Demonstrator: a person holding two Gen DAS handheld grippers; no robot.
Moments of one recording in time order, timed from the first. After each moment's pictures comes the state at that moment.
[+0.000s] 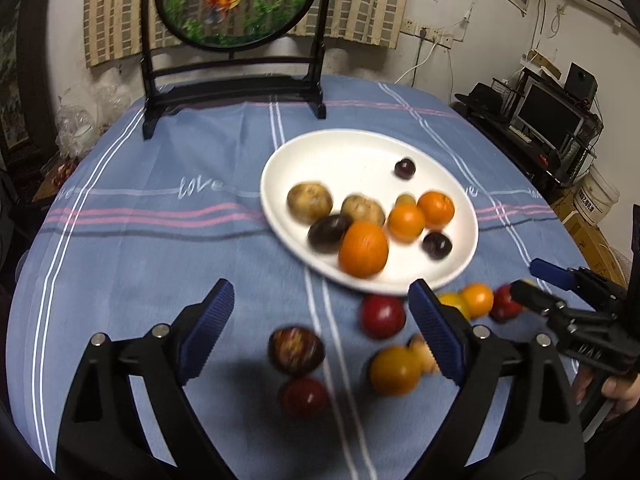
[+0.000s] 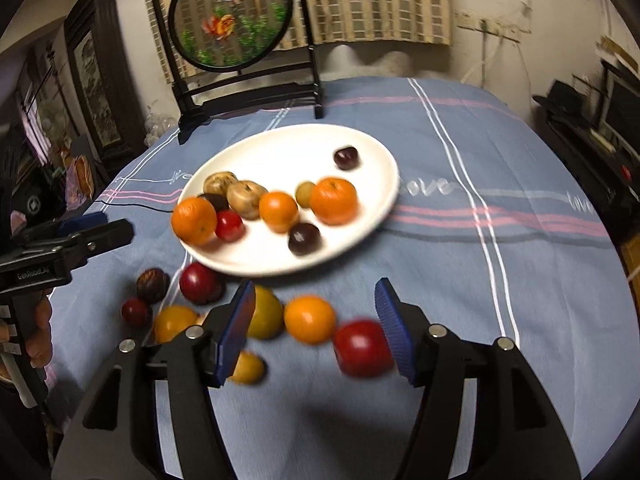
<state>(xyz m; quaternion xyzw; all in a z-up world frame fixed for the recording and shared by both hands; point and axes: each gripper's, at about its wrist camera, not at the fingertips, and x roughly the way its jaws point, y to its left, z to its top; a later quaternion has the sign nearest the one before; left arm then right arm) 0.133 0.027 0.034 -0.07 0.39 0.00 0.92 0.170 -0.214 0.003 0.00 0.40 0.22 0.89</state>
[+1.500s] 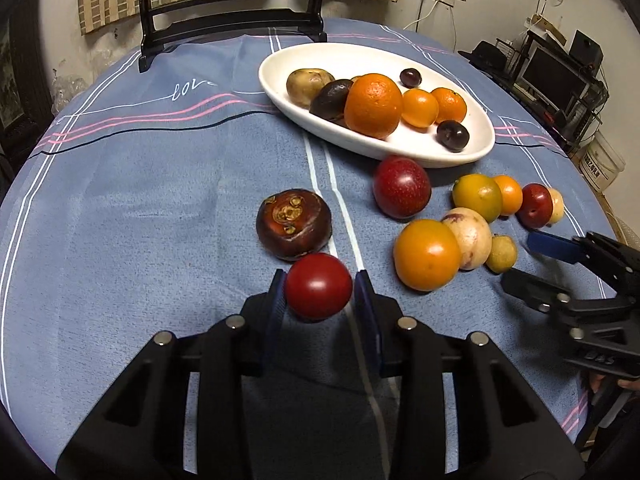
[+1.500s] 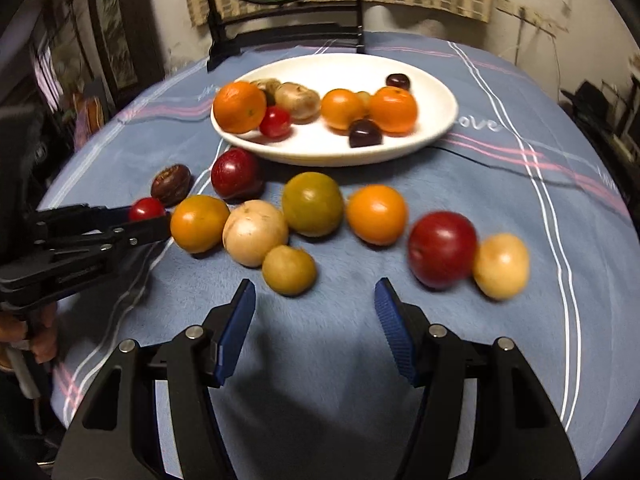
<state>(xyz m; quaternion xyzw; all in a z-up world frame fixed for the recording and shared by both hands) 0.099 0.018 -0.038 -0.06 0.45 -0.01 0.89 0.141 -0.160 -0.039 -0.09 0.44 0.25 0.86</state>
